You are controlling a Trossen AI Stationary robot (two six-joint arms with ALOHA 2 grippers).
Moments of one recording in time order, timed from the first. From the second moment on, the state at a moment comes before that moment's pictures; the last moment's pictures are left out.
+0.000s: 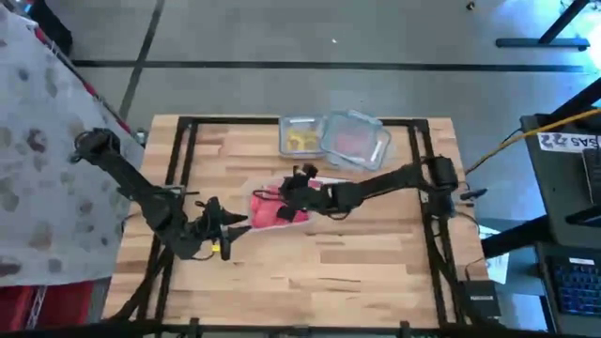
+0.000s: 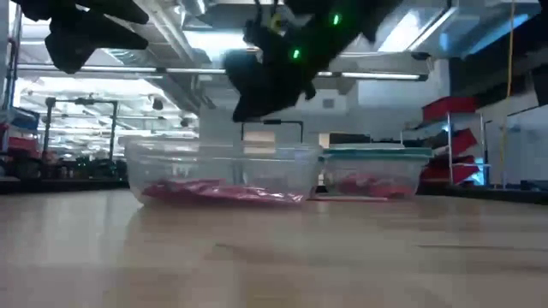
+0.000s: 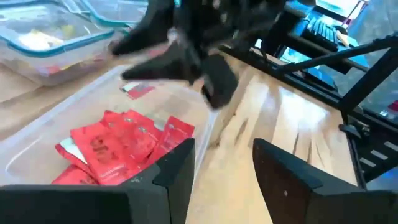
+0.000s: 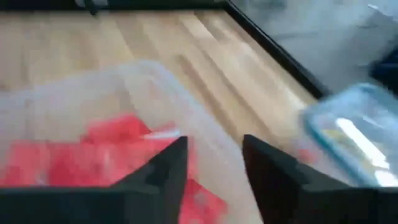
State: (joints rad) left arm -0.76 1.08 0.56 -0.06 -1.00 -0.86; right arm 0.11 1.91 1.34 -0.17 0.56 0.14
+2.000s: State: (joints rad) left arm -0.77 1.16 0.56 -0.09 -1.00 -0.97; right arm 0.28 1.64 0.83 -0.30 0.31 0.47
